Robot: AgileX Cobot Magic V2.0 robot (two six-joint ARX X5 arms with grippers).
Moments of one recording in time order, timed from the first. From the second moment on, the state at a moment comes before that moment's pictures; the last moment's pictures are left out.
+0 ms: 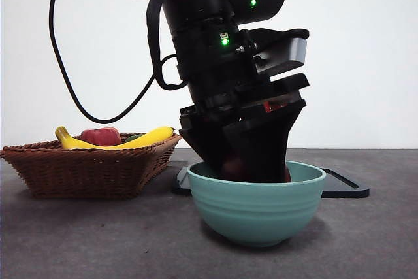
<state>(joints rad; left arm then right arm) -0.93 1.88 1.36 -0.70 0.10 0.16 0.17 0.86 1.07 -1.04 -0.50 -0.09</state>
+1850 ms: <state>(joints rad) -0.48 1.02 1.06 -0.73 0.31 0.01 0.17 0.86 1.07 -1.04 -0.50 -0.09</state>
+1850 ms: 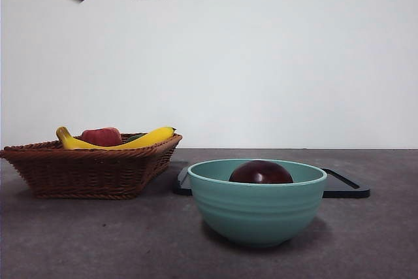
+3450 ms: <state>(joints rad) -0.49 0.81 0.88 -0.82 0.59 0.00 0.51 1.31 0.76 -0.46 -0.31 0.19</state>
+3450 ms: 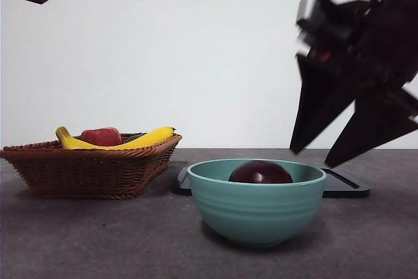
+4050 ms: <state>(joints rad) -0.49 0.81 0.88 -0.82 0.59 0.00 0.55 1.41 0.76 -0.35 -0.28 0.22</state>
